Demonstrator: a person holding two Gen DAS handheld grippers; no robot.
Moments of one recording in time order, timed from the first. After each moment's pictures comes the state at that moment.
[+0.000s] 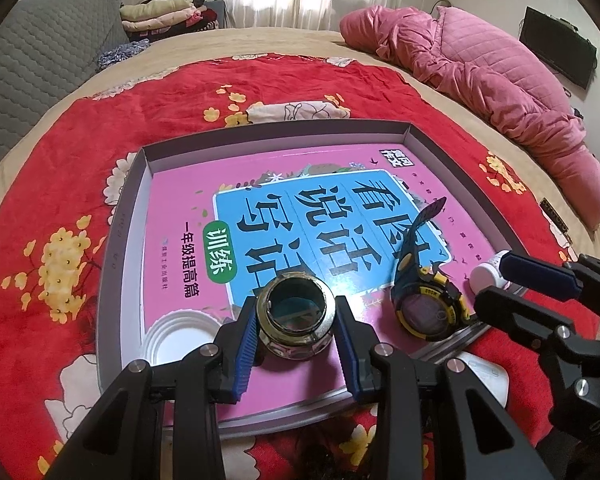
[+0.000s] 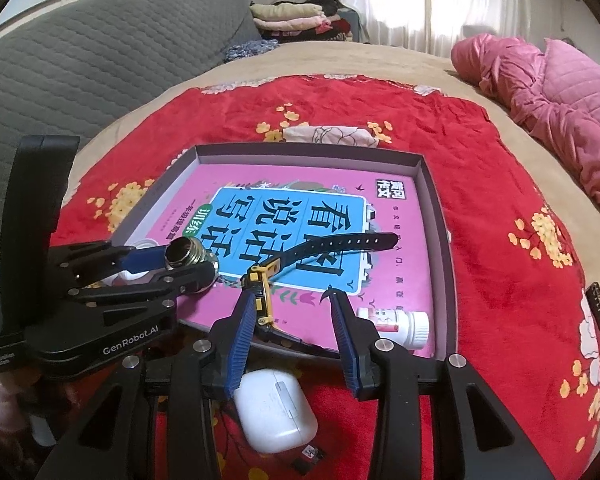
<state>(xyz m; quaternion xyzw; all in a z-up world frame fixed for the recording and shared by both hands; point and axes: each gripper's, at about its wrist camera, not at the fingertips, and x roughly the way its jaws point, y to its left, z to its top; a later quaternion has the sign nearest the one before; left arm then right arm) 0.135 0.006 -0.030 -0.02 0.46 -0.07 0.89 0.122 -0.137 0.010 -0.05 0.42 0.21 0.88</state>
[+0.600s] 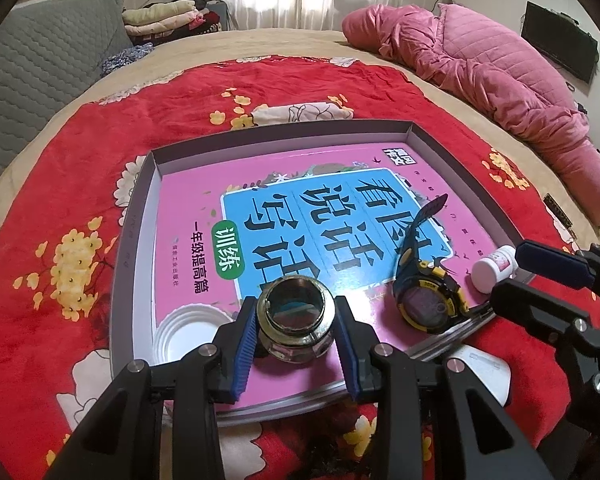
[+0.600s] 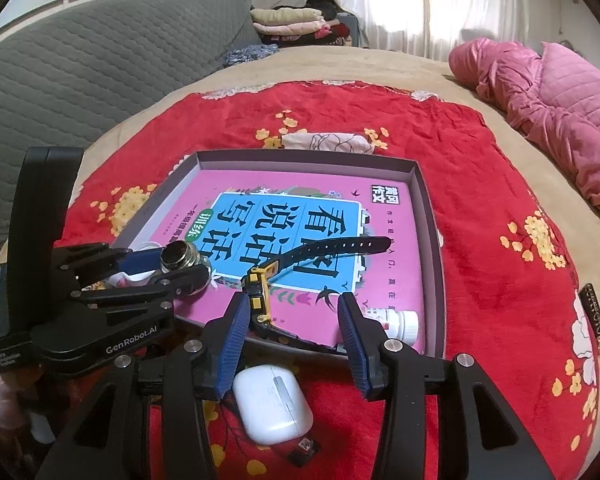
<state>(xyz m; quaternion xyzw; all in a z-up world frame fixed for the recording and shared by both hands) 0.129 0.006 -0.024 -0.01 0.46 -0.06 0.89 0.117 -0.142 0.019 -0.05 0.41 0.21 0.88</state>
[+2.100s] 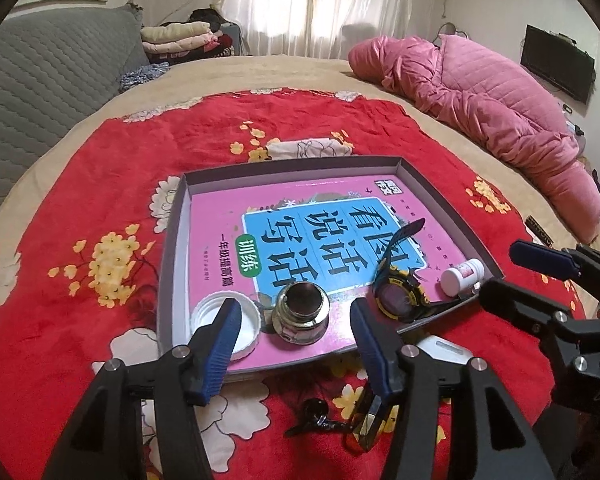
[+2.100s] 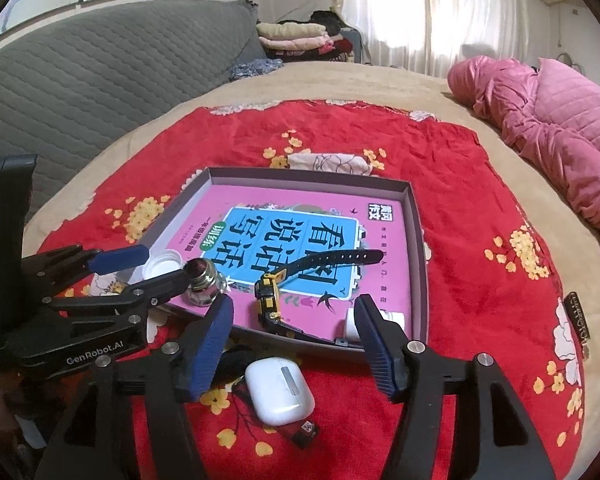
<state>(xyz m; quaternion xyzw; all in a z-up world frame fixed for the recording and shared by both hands) 0.087 0.015 0.015 -0.03 0.41 -0.04 0.91 0.092 -0.149 0.047 -0.06 0.39 0.21 0.89</state>
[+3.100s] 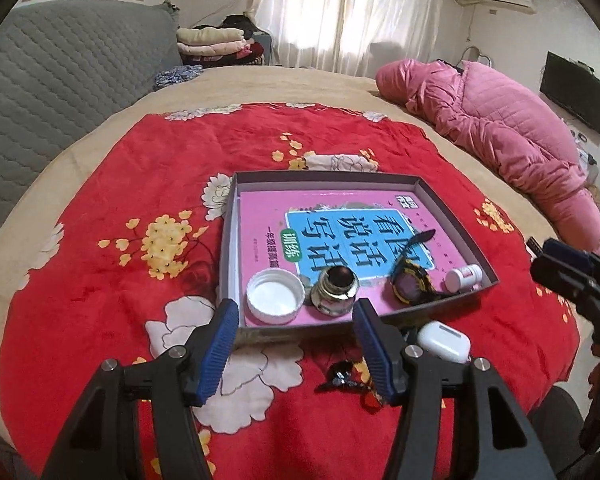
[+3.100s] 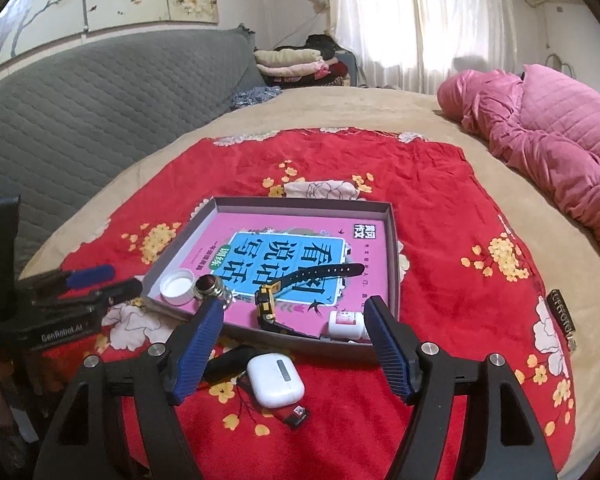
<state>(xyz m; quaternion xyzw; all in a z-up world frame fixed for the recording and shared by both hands) 0.040 0.041 0.037 -0.06 0.40 0.00 0.92 0.063 -0.185 0.077 -0.02 0.35 0.22 0.91</state>
